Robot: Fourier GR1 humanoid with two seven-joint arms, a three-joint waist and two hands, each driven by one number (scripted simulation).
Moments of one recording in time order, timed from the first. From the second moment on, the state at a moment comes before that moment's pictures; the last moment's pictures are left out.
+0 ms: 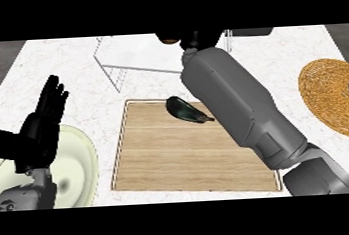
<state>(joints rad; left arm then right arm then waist) -0.12 0.18 0.03 -1.66 0.01 0.14 0.17 -1.27 0.00 0.27 -0.57 0.63 -0.99 0.79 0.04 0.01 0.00</state>
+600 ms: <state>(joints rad) -0.04 0.18 0.08 -1.68 0.01 0.16 0.16 -1.10 -0.07 0.24 -0.85 0.76 -1.00 1.00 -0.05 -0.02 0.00</state>
